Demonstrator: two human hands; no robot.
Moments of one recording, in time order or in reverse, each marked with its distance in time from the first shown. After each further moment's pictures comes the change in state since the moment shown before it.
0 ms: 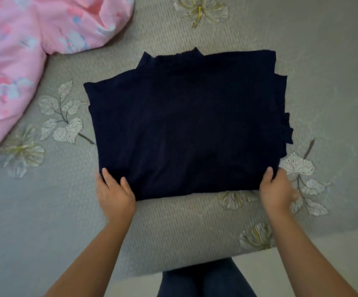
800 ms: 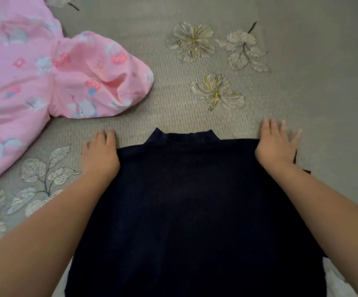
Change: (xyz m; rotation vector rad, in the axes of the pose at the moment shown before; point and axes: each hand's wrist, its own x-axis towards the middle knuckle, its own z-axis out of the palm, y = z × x) left_hand 0.237 0.119 -0.016 0.413 -0.042 0.347; right_hand 0.198 -0.214 0.025 -0.666 -0.015 -0.520
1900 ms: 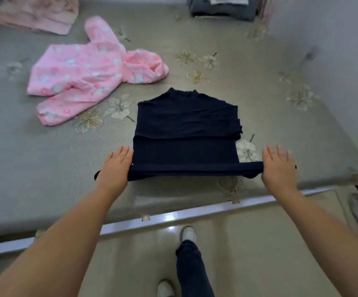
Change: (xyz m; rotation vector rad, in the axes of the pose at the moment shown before) left_hand -0.498 -0.128 -0.045 -0.098 0.134 0.340; right_hand -0.518 0.155 -0.027 -0.112 0.298 -0.128
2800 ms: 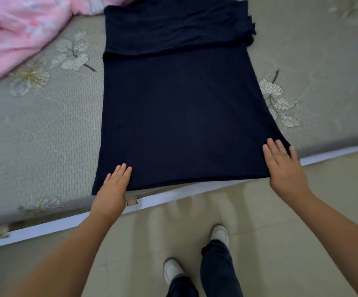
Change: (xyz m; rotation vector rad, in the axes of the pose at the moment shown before) left_hand 0.000 0.023 0.202 -0.075 -0.191 -0.076; right_hand -0.005 0.003 0.219 0.179 0.237 -0.258
